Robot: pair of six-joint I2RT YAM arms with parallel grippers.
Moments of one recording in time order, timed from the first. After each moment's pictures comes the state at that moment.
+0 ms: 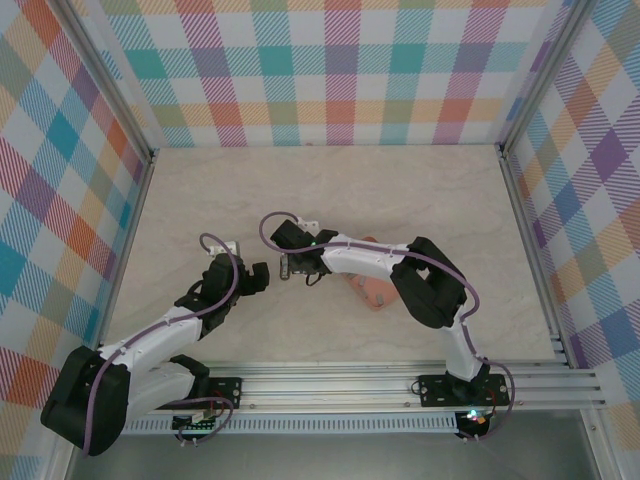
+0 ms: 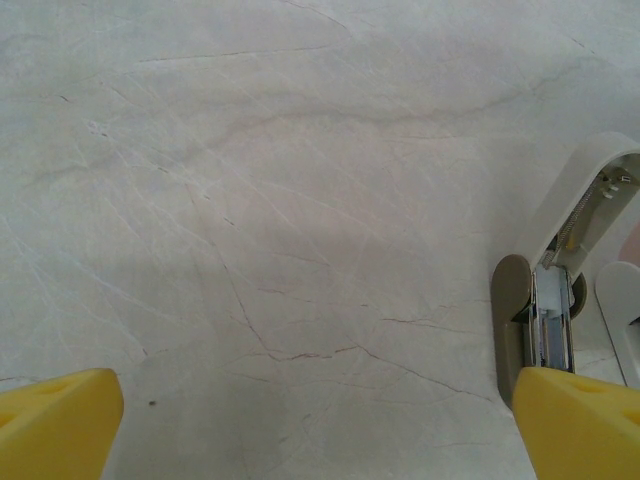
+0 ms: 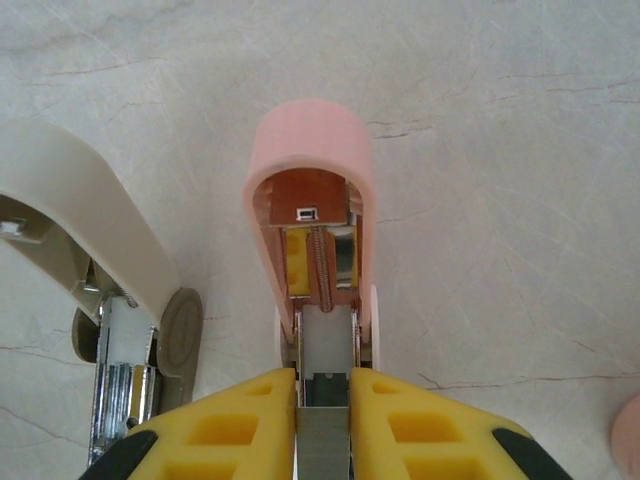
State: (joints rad) left arm -0.44 1.05 0.37 -0.03 -0.29 -0.46; right arm 0.97 2.08 1.53 -0.56 0.34 0.77
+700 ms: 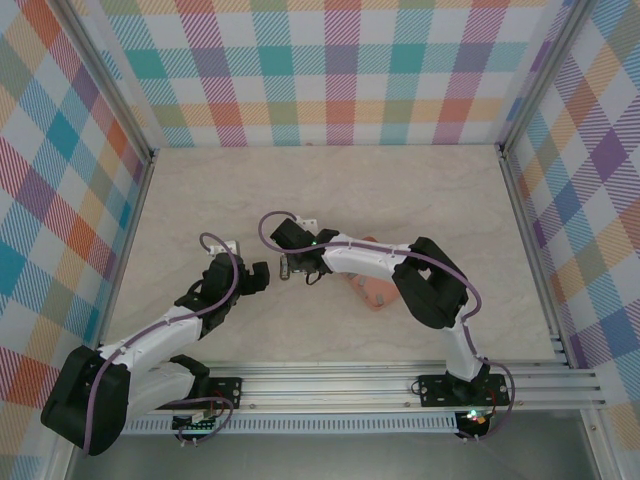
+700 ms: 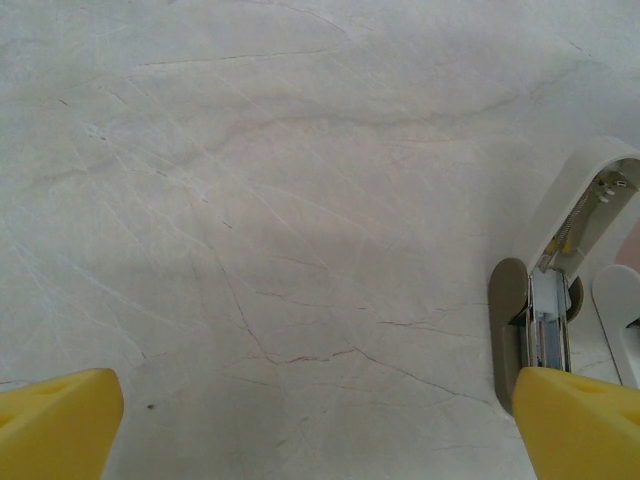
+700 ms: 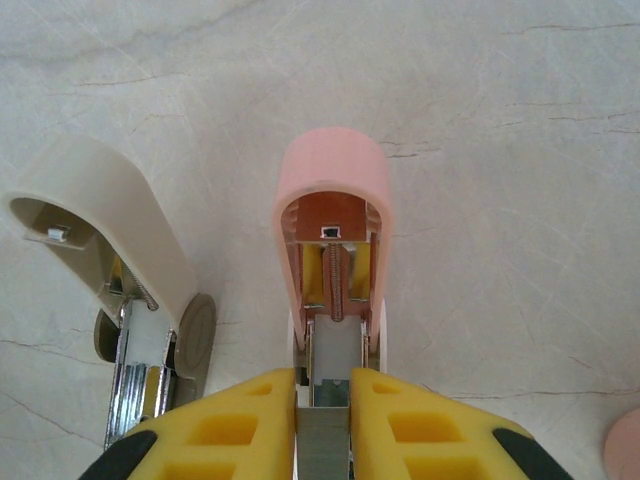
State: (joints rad) left arm -0.44 1.05 0.38 -0.03 -0.29 -0.46; right arm 0.97 2.07 1.52 -0.55 0.34 0.73
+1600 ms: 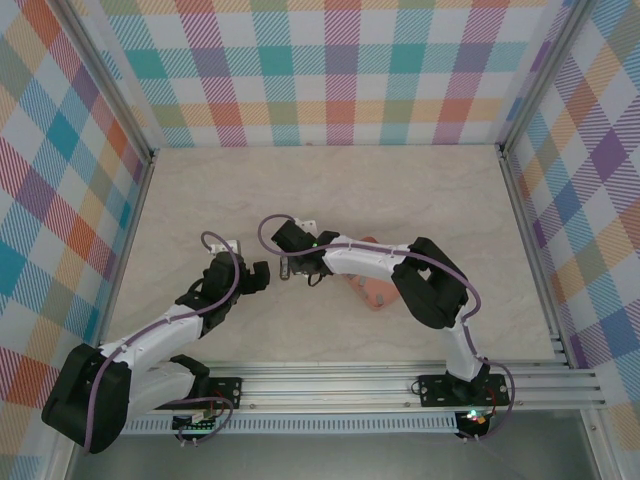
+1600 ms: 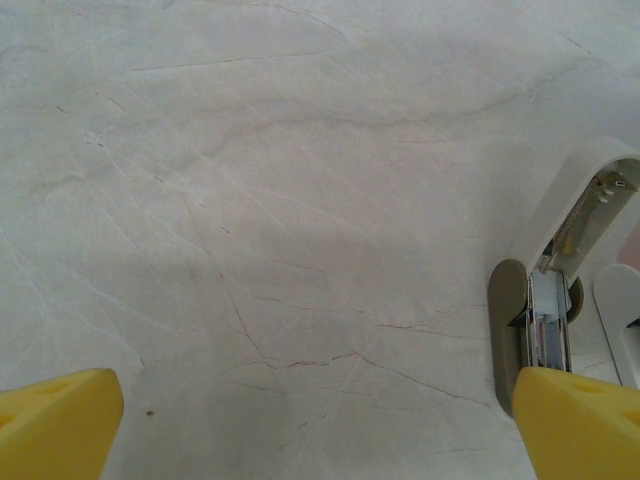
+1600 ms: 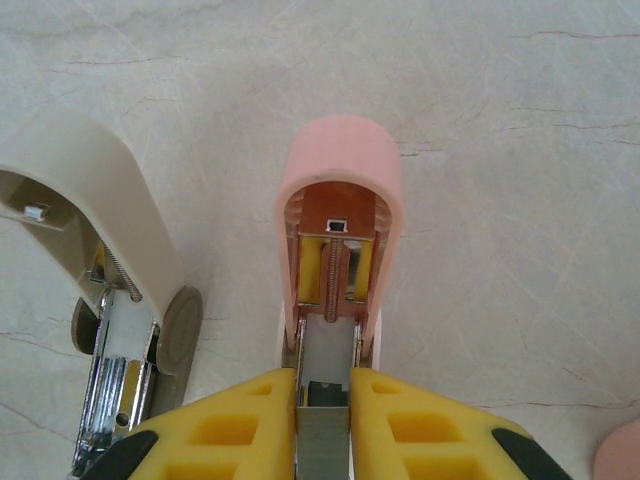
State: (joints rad) left arm -0.44 1.07 0.39 -0.03 -0.29 -0.45; right arm 0.97 2.07 1.50 -0.52 0.34 0.67
